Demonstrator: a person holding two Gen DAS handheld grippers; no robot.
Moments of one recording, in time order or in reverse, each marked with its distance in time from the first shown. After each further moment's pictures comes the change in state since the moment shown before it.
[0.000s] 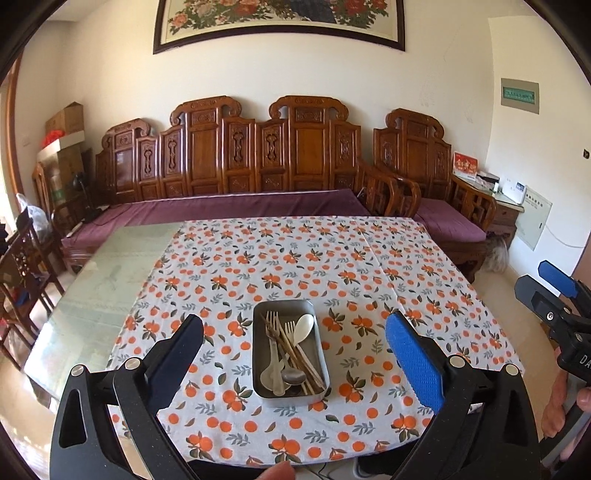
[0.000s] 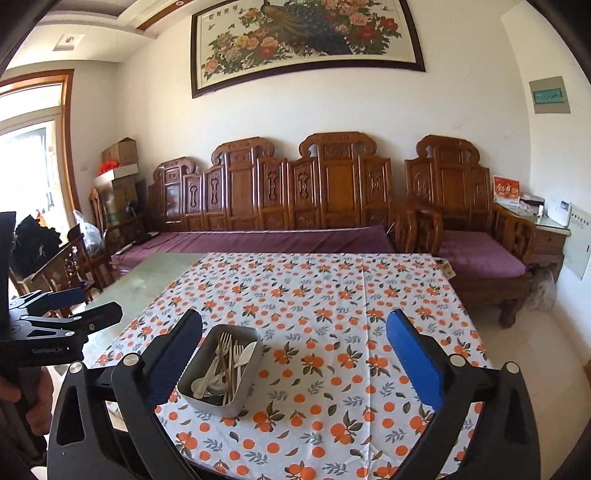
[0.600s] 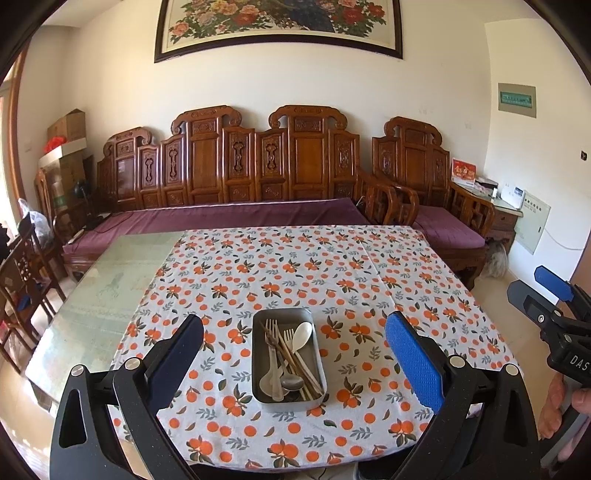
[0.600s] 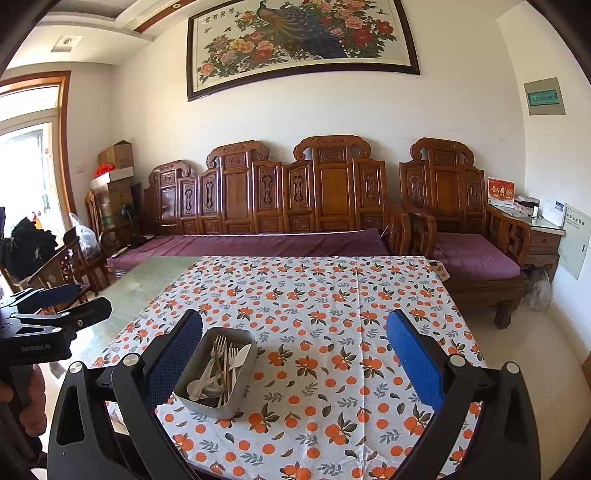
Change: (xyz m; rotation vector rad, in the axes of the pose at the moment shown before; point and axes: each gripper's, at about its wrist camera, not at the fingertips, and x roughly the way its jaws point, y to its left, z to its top) left arm -0.011 -0.004 0.000 0.002 -0.038 -0.001; right arm -0.004 -0.003 0.000 0.004 -0.005 -0.019
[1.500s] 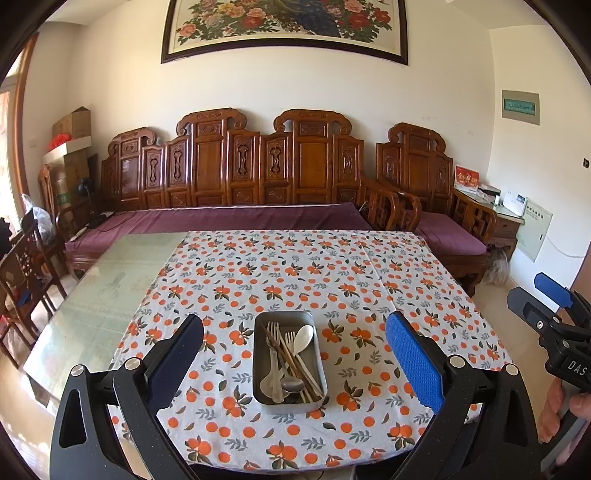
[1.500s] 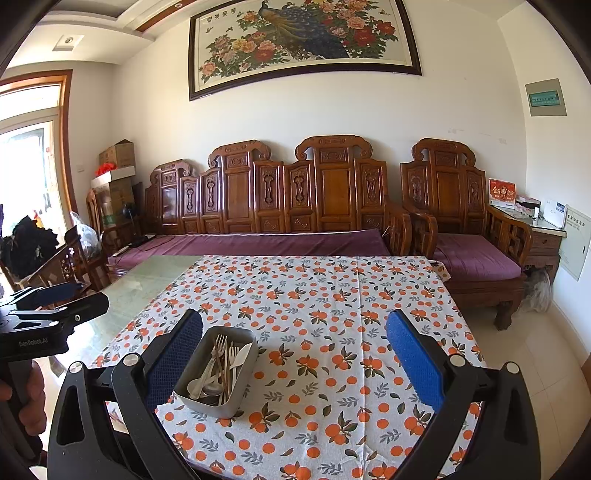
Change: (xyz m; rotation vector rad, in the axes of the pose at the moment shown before) left arm -0.005 0.003 0.002 -0.018 -0.013 0.009; right arm -0.001 0.000 0.001 -0.002 -0.001 0.002
